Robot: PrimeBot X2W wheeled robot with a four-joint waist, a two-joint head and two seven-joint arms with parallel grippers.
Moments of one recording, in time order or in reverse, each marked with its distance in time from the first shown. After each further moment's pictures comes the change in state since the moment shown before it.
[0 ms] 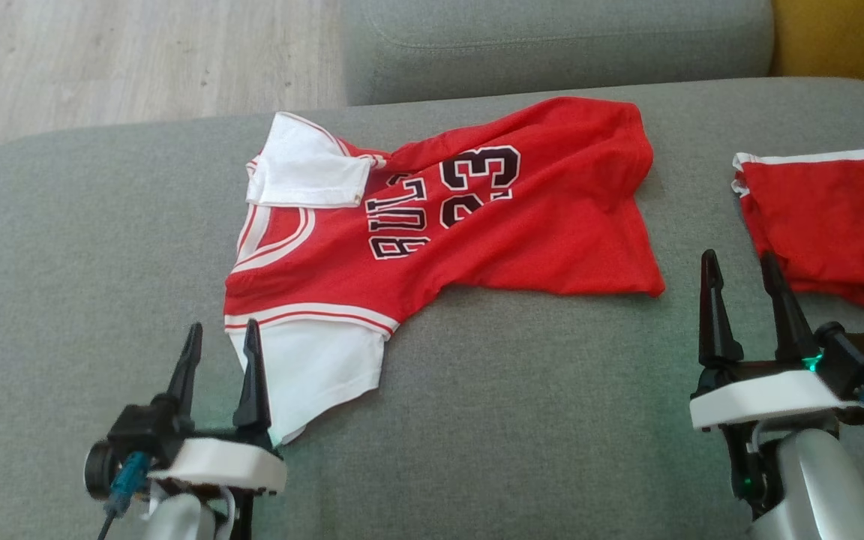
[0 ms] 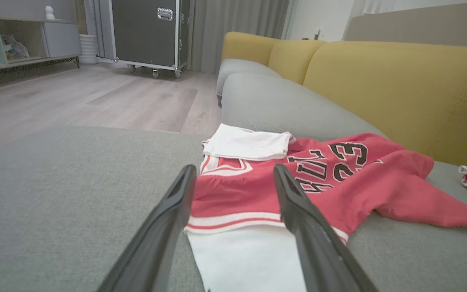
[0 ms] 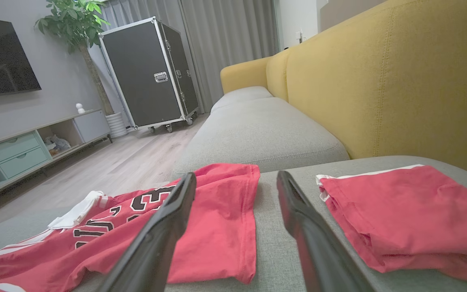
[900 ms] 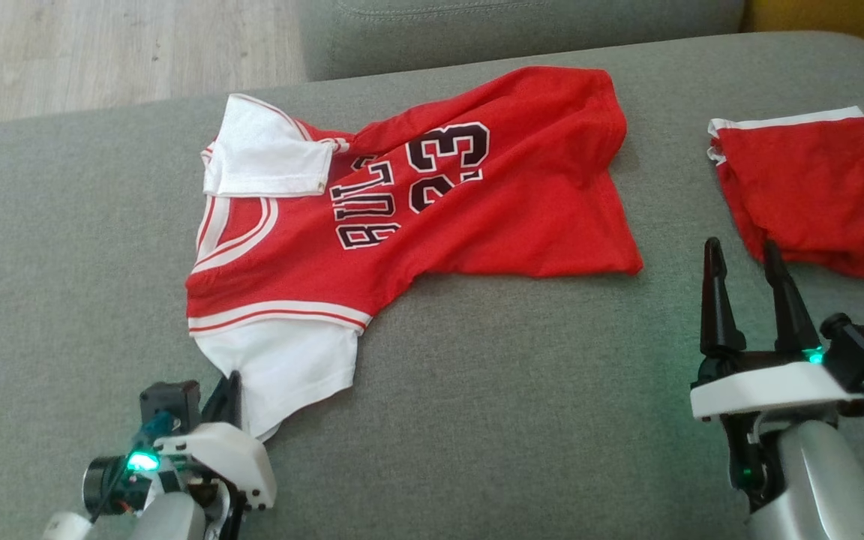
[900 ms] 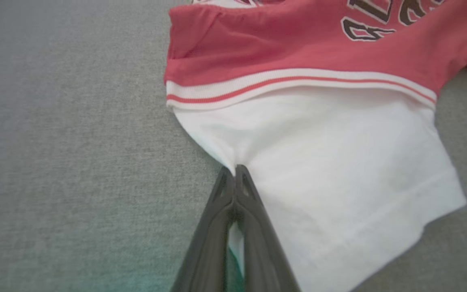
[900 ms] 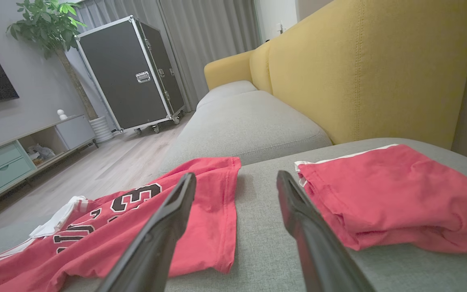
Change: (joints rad) left arm -0.070 0.047 -0.038 0.194 0.025 0.060 0.336; right arm -0.016 0.000 0.010 -0.012 0.053 0.000 0.000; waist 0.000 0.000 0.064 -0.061
